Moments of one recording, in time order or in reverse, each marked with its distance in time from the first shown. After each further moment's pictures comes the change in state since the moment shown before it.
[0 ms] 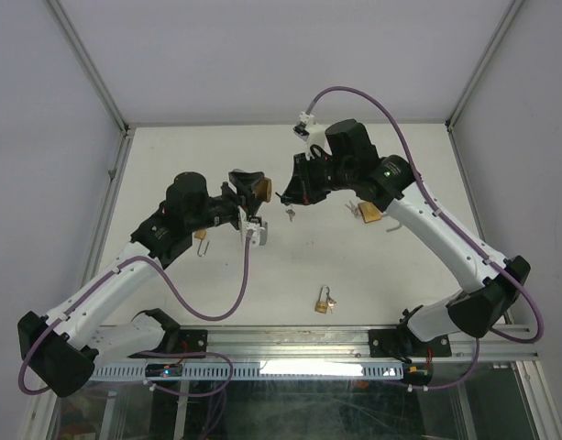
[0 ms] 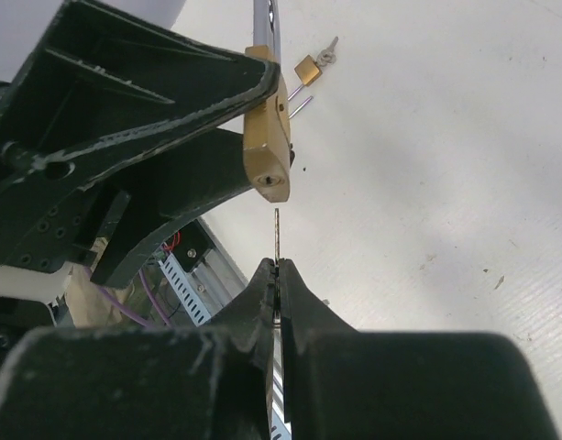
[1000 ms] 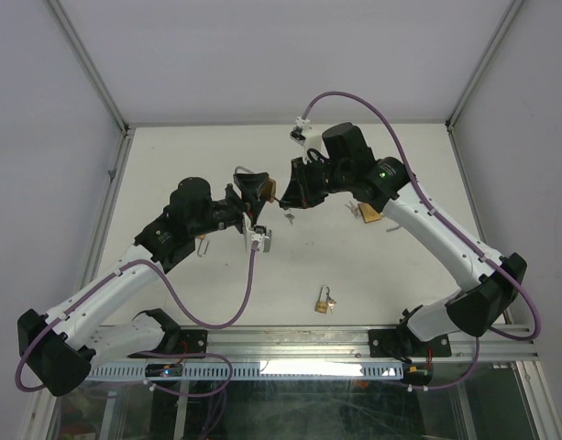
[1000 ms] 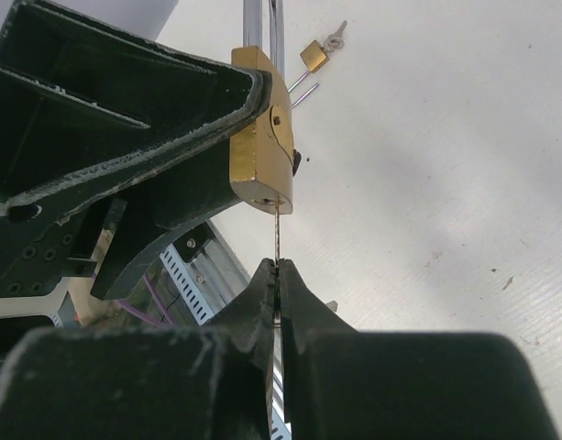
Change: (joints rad) left arm -0.060 -0.011 -0.032 0.061 -0.053 0.096; right arm 0.002 0.011 -0.037 0.019 -0.034 -0.014
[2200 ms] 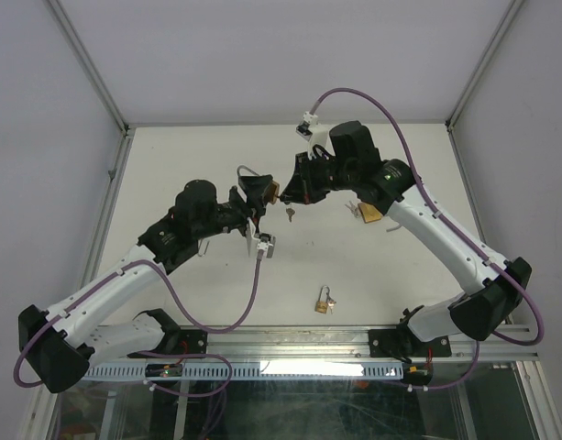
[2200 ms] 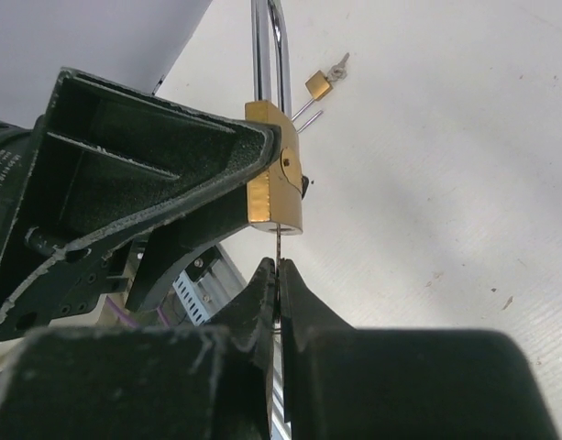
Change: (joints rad) left arm -0.047 0.006 0.000 -0.017 -0.051 0.123; right arm -0.028 -0.031 -0.034 0.071 -0.023 0.035
